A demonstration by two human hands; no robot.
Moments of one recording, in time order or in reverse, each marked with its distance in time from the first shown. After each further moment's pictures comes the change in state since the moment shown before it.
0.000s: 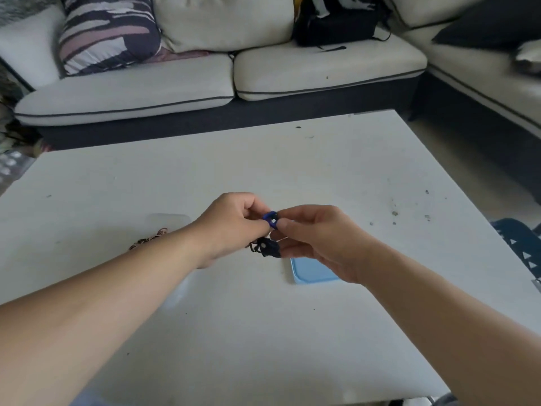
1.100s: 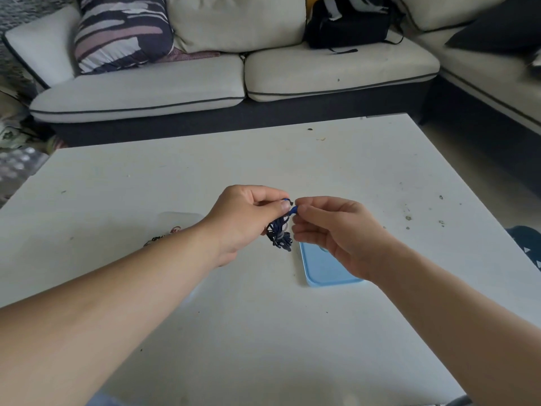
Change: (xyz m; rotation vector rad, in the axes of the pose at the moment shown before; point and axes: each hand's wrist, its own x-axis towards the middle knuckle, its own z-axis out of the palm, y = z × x) left_hand -0.002 0.011 -0.002 -0.265 0.099 0.020; right_hand 0.009 -0.005 0.000 0.257 0.118 -0.052
